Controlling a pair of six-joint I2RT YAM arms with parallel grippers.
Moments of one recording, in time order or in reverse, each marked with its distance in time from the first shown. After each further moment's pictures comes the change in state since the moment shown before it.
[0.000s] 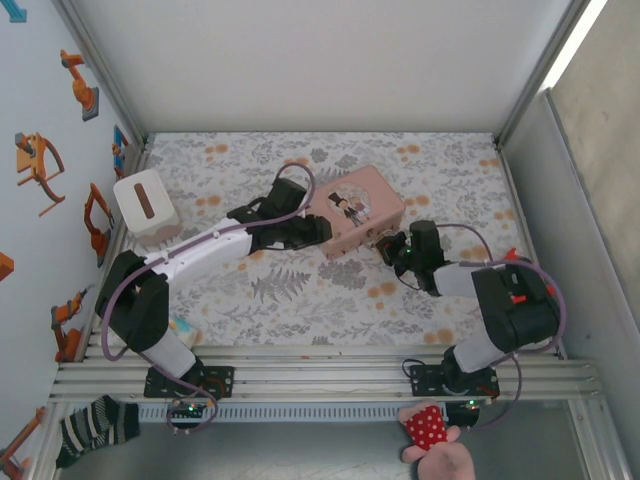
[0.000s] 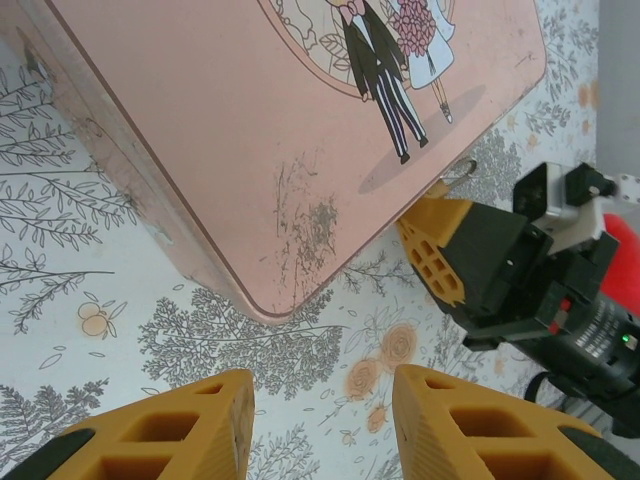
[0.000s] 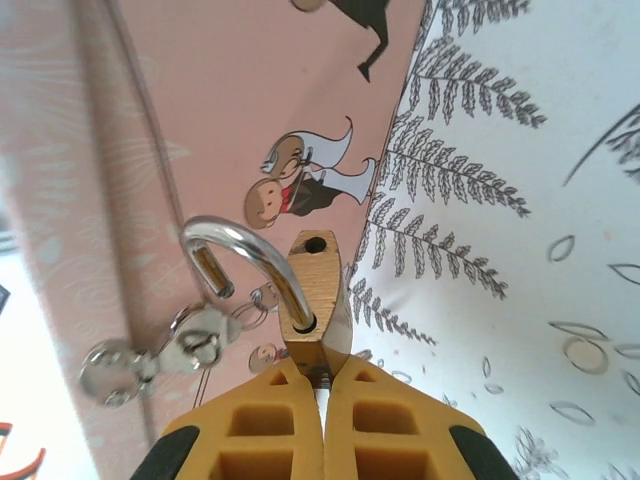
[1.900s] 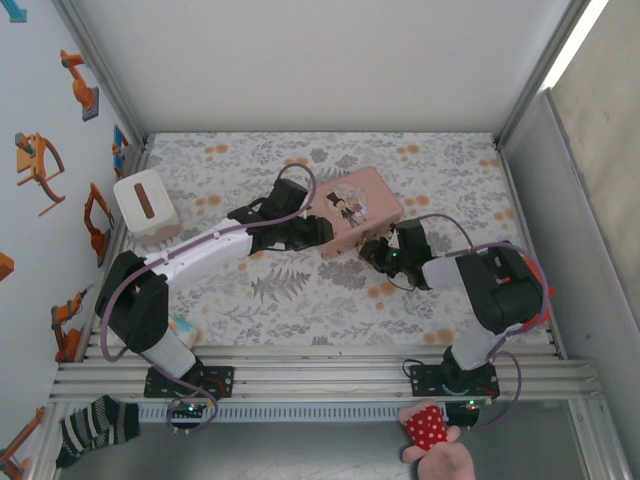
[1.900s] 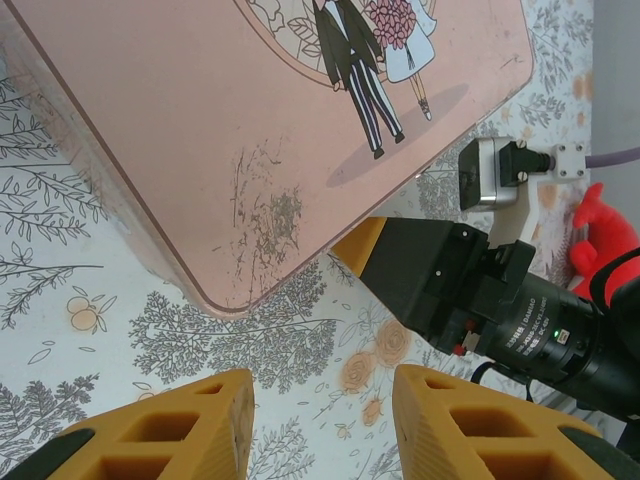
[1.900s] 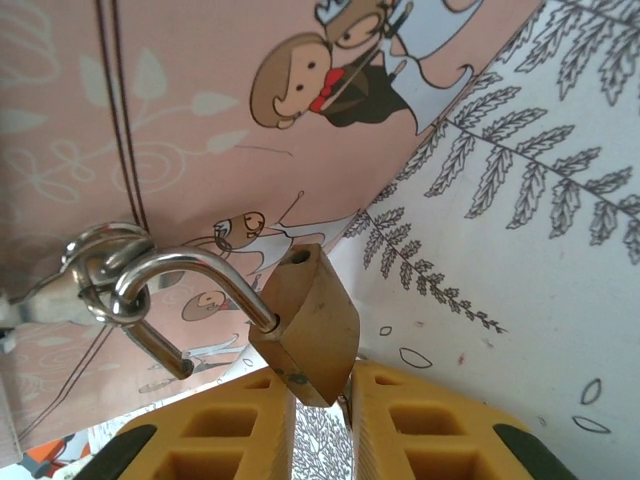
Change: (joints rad) left arm -0.010 -0.002 0.001 -0.002 0.010 0.000; right arm 0.061 0.162 0.069 0.006 -0.109 -0.281
